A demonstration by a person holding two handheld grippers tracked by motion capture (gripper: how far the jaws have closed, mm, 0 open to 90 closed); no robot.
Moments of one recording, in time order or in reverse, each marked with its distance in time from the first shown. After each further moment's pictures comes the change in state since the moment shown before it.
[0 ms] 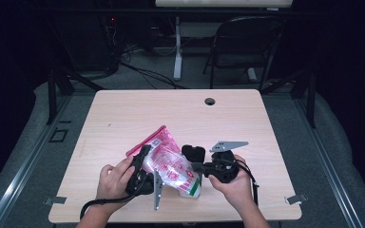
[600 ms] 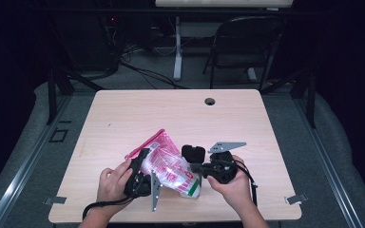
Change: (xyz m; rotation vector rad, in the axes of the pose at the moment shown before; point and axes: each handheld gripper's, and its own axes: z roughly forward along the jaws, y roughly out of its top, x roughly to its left) left arm -0.009 -0.009 0.001 0.002 -0.030 -0.054; right arm 0.003 0.000 0.003 0.007 0.002 -0.007
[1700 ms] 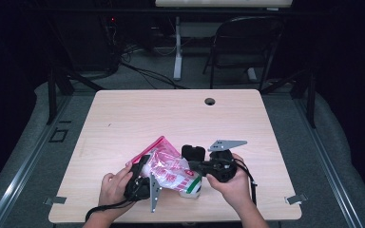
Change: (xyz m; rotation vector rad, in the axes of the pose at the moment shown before) left arm -0.016 -0.009 0.002 0.023 -0.100 -0.065; right arm 0.003 0.006 -0.002 -0.038 0.020 -0.008
